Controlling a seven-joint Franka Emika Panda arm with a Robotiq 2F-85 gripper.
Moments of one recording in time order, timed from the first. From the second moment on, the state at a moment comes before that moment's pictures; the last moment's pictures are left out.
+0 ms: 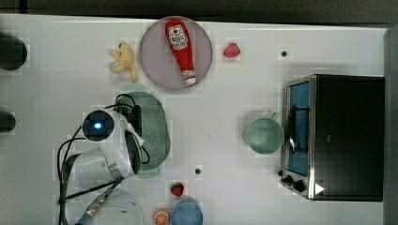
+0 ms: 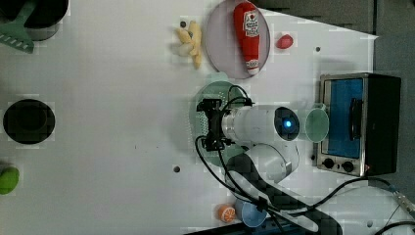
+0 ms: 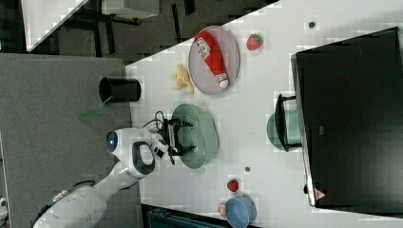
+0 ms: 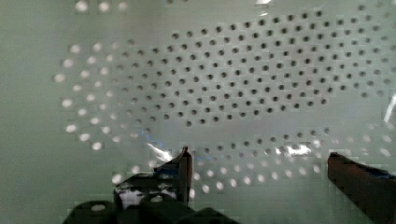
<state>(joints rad) 0.42 0.51 0.07 -2.21 0.10 1.13 1.11</state>
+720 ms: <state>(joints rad) 0.55 0.61 0.09 -2.01 0.27 1.04 1.14</state>
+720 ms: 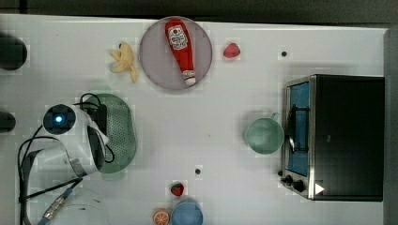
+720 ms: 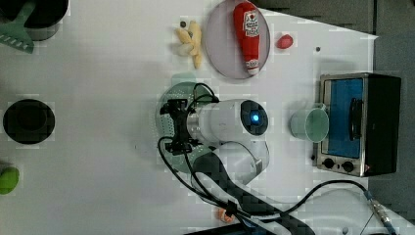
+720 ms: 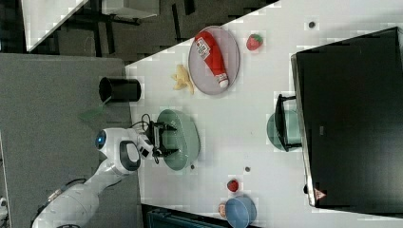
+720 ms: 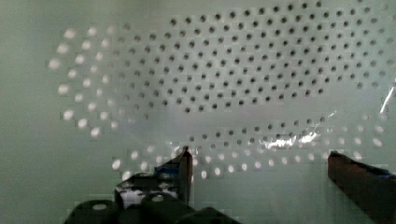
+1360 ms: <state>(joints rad) 0.63 0.69 0.07 -1.93 0.26 1.08 1.22</state>
